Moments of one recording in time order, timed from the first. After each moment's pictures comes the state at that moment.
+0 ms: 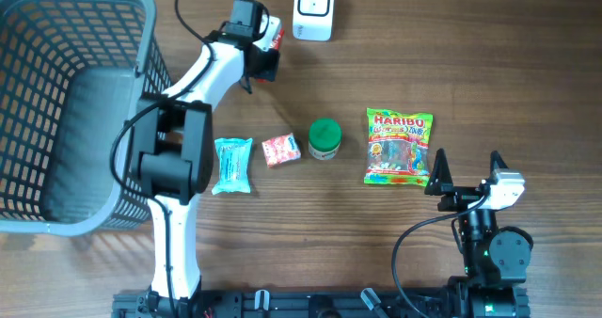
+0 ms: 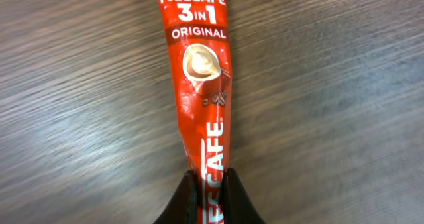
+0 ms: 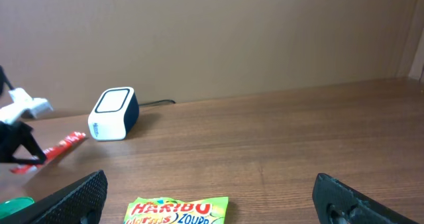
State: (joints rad) left arm -0.24 2.29 1.74 -0.55 0.08 0.07; right arm -0.02 0.01 0.01 0.00 -0.02 0.13
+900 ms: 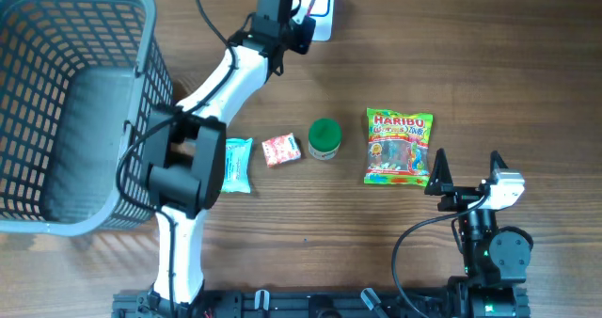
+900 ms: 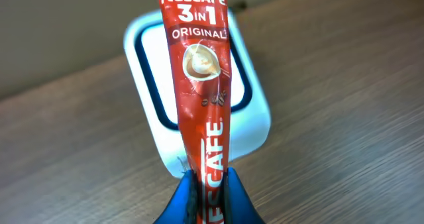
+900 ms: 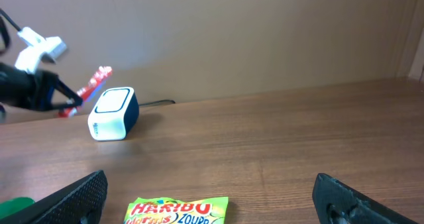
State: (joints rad) left arm -0.36 2.23 1.74 -0.17 0.08 0.07; right arm -0.02 0.01 0.01 0.00 -0.02 0.13
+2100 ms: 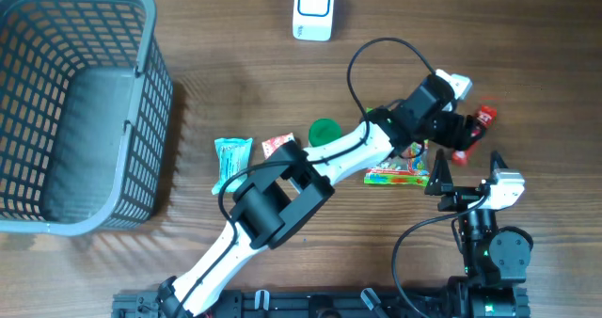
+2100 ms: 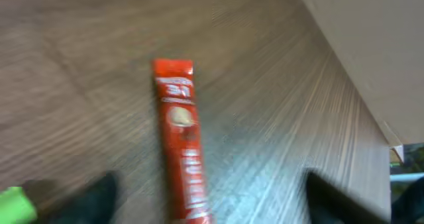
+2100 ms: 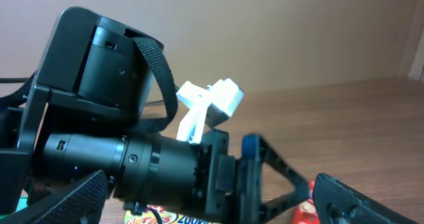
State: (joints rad) left arm -0.93 2.41 1.81 0.03 0.35 -0.56; right arm -0.02 0.01 0.01 0.00 -0.02 0.13
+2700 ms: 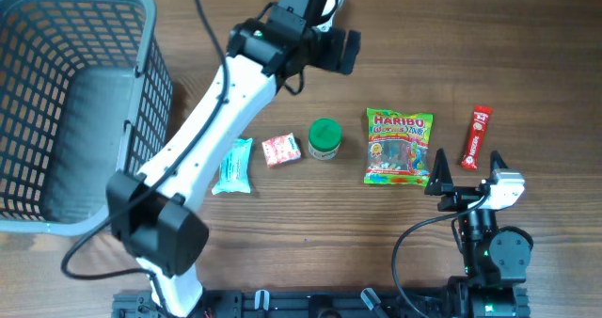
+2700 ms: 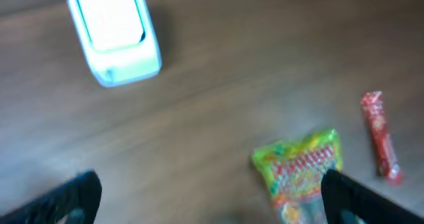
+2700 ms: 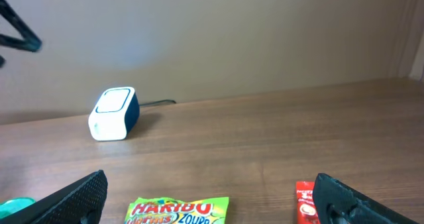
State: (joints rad) left arm -0.54 1.90 1.87 -0.84 0.05 -0.17; right arm -0.02 0.01 0.01 0.00 -0.02 0.13
